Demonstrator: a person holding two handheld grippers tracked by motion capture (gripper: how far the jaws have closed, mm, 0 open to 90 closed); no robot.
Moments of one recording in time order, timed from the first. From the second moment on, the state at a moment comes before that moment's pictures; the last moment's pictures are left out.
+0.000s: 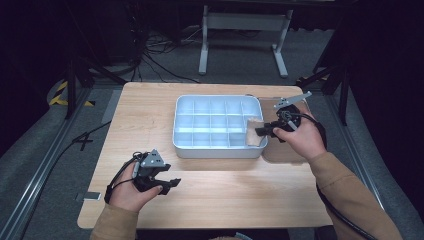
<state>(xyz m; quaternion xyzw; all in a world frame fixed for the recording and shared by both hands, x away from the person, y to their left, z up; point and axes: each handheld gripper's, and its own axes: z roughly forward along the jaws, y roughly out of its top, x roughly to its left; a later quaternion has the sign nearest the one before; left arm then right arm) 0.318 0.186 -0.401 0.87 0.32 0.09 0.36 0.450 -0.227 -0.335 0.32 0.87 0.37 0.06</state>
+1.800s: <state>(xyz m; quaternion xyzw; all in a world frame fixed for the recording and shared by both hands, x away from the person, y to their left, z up) 0.322 0.191 -0.402 0.87 0.32 0.08 0.36 0.491 -0.192 -0.375 0.29 0.94 0.16 0.09</state>
